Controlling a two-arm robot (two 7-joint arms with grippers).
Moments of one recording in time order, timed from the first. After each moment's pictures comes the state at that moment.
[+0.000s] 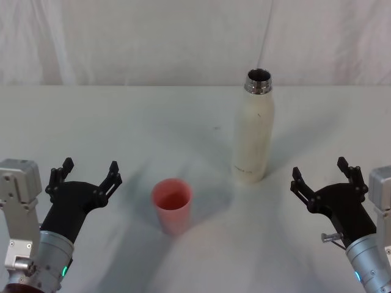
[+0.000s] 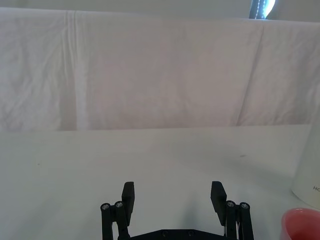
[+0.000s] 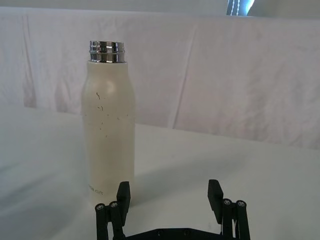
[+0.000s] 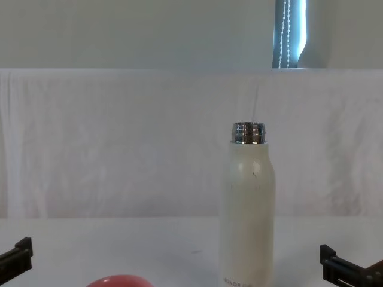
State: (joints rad) left arm 0.27 0.24 0.04 -1.85 -0.25 -0.02 -0.02; right arm -0.17 0.19 -0.26 -1.77 0.07 -0.06 -0.03
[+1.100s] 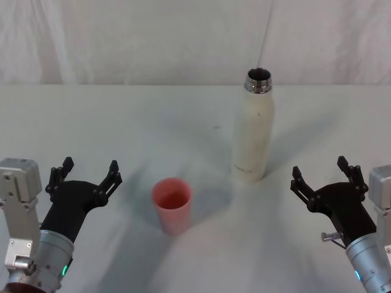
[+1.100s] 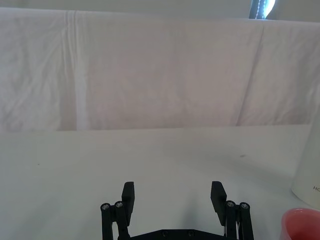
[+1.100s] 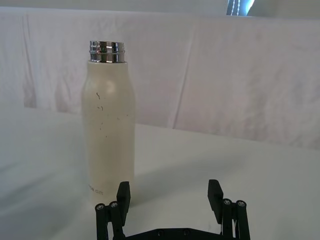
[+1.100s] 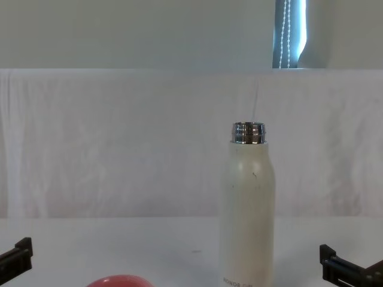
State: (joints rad) left arm 0.27 0.24 0.04 -1.85 -0.25 -0.02 -0.02; right arm -0.17 0.19 -0.26 -1.77 0.07 -0.06 -0.03
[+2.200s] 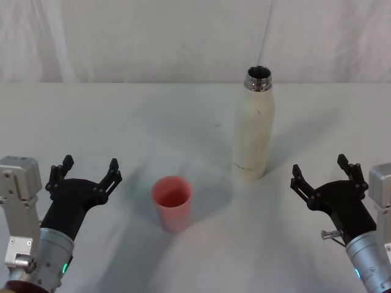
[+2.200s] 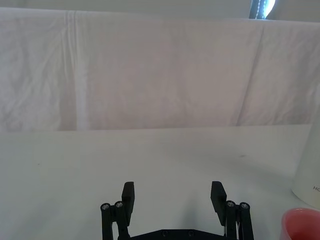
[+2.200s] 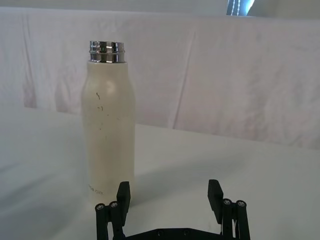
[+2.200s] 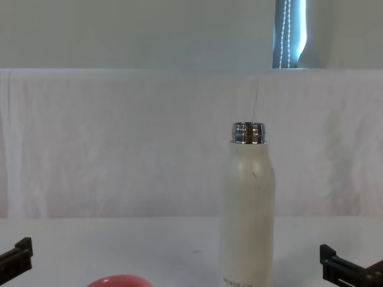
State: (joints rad) left arm 0.27 0.24 0.04 -1.85 -0.25 -0.02 -0.02; right arm -0.17 0.19 -0.26 -1.77 0.07 -0.06 -0.03
